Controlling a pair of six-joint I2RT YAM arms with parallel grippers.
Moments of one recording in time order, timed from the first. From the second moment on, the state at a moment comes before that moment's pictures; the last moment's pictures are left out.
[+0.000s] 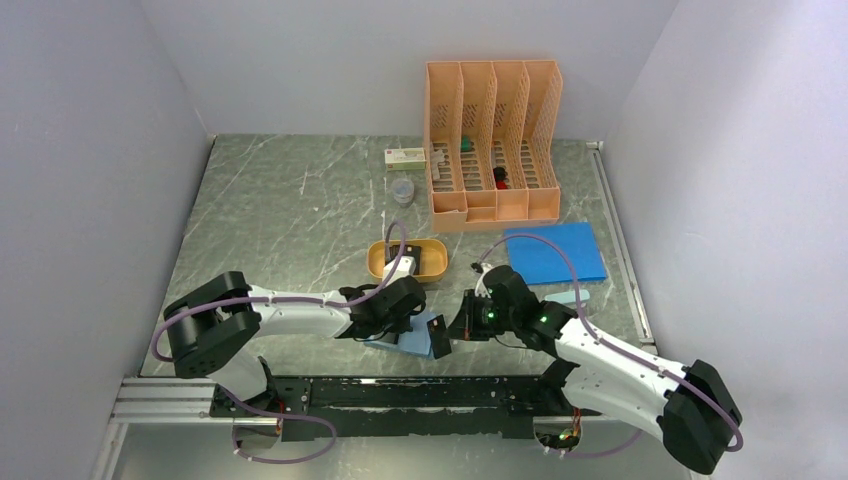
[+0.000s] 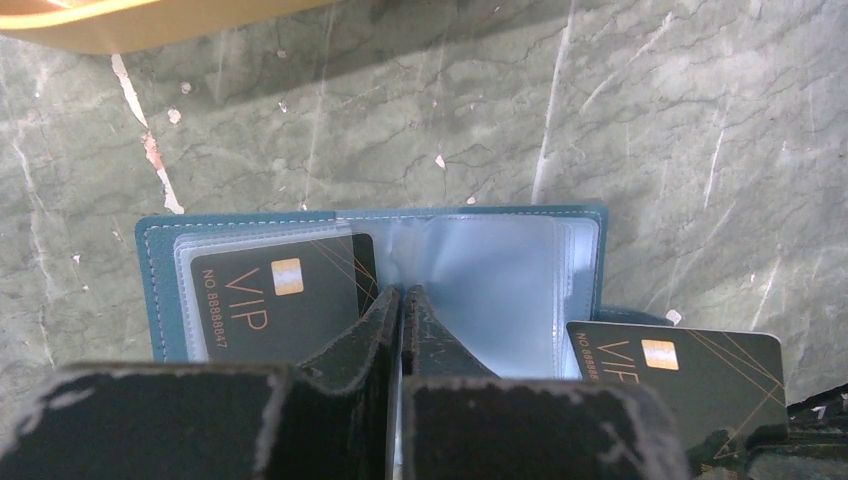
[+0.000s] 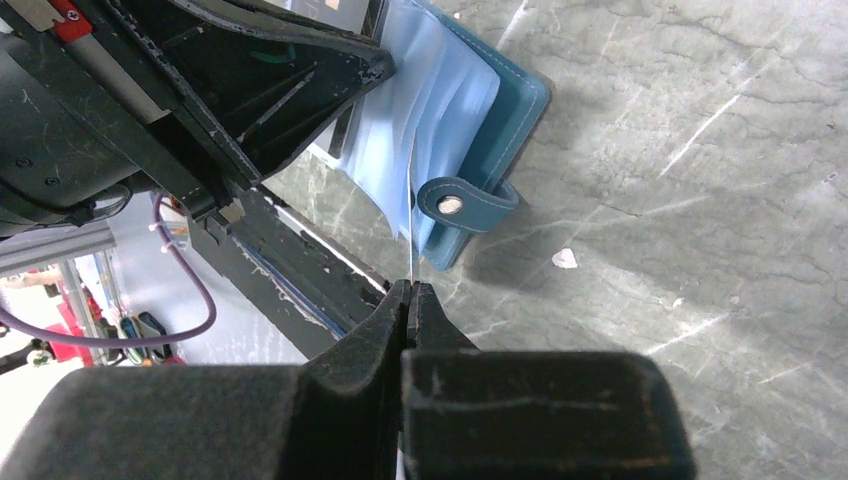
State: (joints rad) left arm -1.13 1.58 0.74 -0.15 -0.35 -0.88; right arm 0.77 0.89 0.40 -0.28 -0.28 0.78
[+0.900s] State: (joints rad) left arm -1.13 1.58 0.74 -0.14 -0.35 -0.90; right arm 0.77 0.90 0.40 -0.26 -0.29 0.80
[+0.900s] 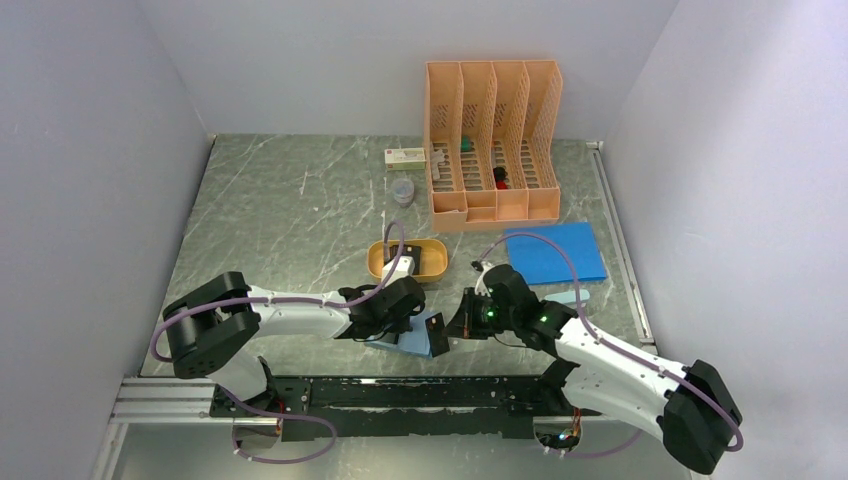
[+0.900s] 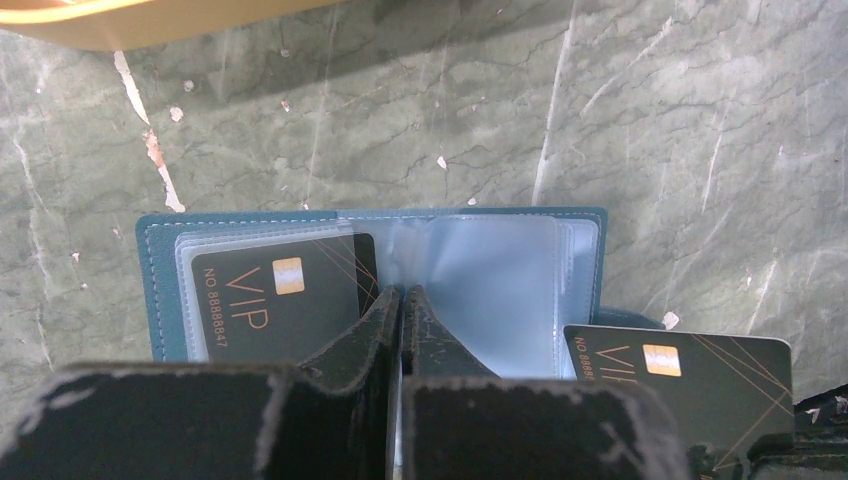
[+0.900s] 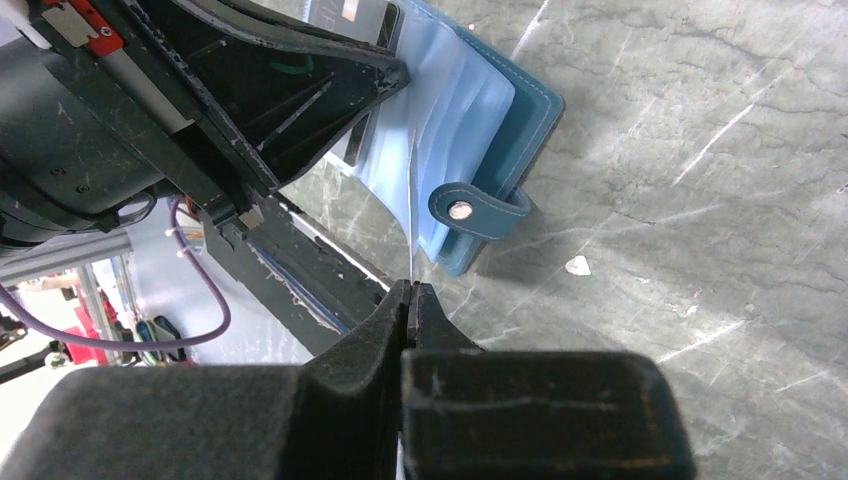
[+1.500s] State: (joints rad) left arm -1.13 1.58 0.73 -0.14 -0.35 -0.90; right arm 0.77 0.91 0.40 -0.25 -0.30 0.81
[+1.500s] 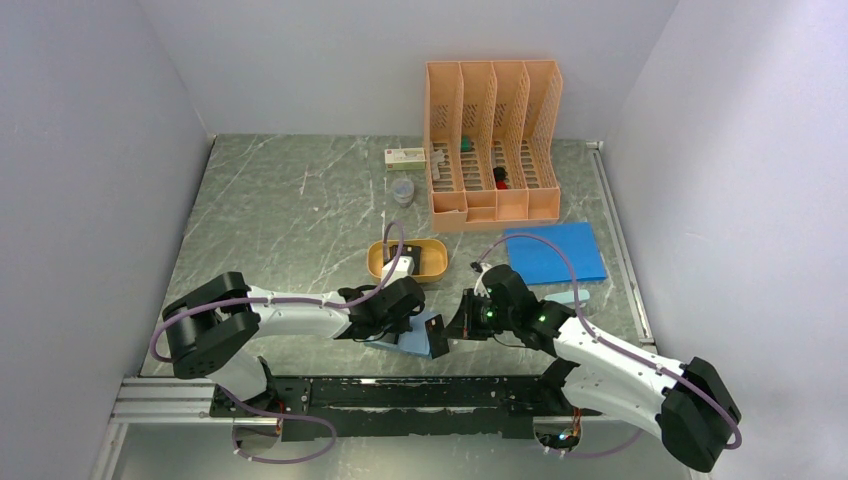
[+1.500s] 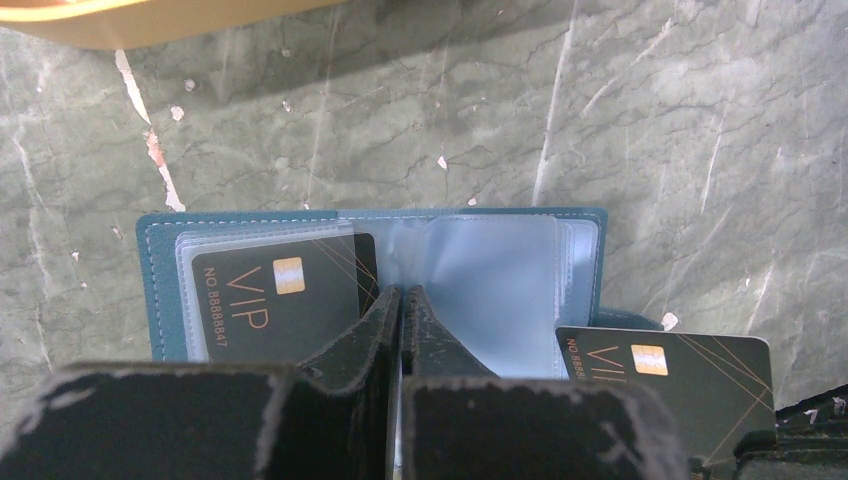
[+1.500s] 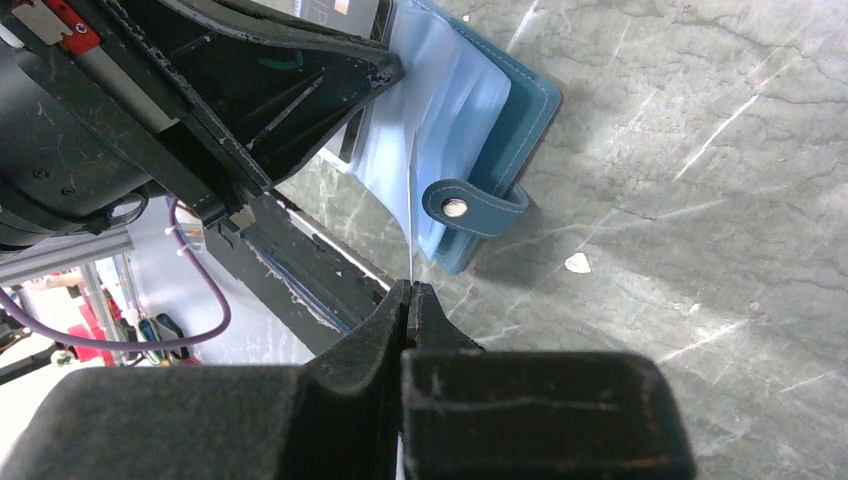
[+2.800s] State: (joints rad) left arm -1.13 1.58 0.73 -0.14 -0.35 -0.91; right arm 0.77 0.93 0.37 -0.22 -0.32 0.83
